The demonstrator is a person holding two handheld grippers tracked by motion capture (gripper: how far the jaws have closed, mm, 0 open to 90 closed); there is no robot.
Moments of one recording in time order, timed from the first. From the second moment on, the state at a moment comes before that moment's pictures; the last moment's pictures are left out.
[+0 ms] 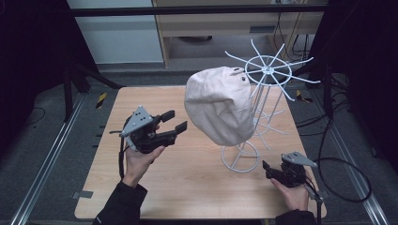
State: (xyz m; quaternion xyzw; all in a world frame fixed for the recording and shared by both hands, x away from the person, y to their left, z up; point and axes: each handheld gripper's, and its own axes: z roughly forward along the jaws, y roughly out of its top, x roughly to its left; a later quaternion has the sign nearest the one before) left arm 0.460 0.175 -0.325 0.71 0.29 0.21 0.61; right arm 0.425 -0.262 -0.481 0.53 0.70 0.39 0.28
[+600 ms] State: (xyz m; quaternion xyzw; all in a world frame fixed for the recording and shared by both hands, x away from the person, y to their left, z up) left arm 0.435 0.236 -0.379 0.73 0.35 0.23 0.54; right arm 0.426 -0.262 -0.482 0.53 0.70 0.39 0.28
